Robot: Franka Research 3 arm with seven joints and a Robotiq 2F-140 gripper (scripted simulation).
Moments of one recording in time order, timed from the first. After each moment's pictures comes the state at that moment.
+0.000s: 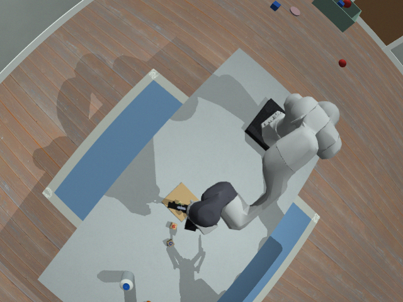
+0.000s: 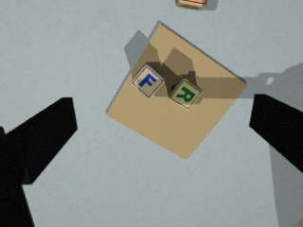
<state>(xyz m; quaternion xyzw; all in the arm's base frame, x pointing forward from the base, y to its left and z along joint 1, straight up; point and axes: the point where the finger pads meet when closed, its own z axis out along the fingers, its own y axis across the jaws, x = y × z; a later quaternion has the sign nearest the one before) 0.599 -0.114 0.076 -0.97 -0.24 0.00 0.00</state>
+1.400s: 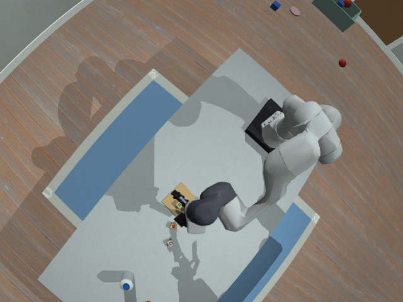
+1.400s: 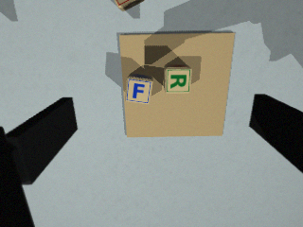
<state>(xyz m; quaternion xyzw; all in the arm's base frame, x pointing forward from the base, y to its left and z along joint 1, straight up) 0.599 -0.124 0.075 -1.00 0.05 0.01 0.00</state>
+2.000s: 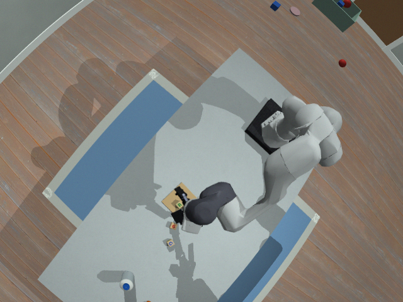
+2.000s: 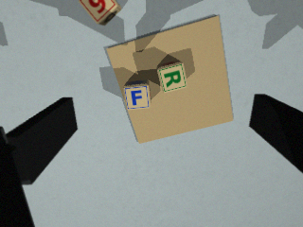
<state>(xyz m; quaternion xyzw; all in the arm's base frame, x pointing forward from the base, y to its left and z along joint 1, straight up) 0.600 -0.128 0.075 -0.99 0.17 0.01 0.00</state>
